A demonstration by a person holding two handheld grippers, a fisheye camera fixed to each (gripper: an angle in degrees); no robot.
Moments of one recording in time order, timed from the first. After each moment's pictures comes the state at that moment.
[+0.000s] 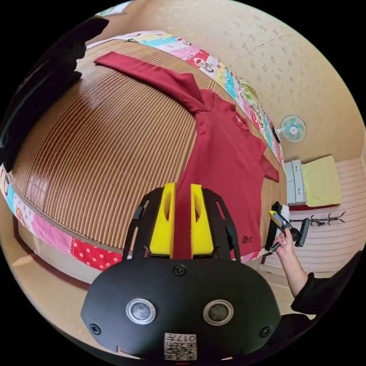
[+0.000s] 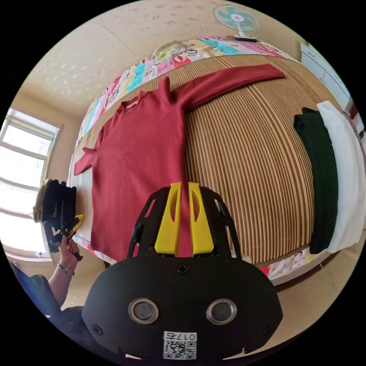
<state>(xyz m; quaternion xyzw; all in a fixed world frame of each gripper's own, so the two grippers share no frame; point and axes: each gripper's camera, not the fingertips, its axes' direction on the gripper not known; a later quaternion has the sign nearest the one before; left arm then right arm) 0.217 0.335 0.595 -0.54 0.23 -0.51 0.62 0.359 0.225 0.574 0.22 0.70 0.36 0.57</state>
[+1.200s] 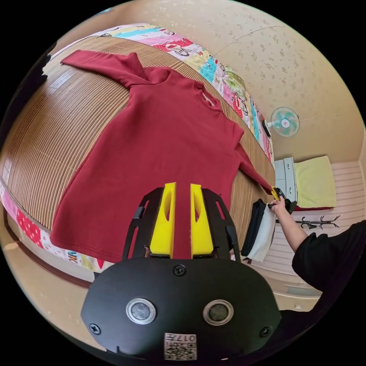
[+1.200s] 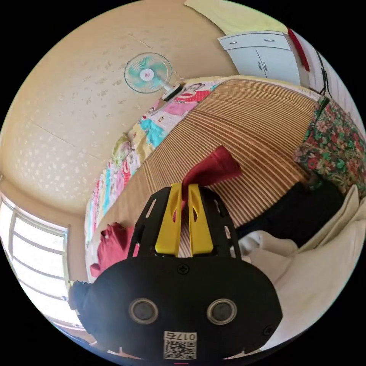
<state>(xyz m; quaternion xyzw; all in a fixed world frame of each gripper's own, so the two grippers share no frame) 0.414 0.259 0.648 -0.55 0.25 -0.54 0.59 0.221 0.241 0.156 0.43 0.70 0.34 0.47</state>
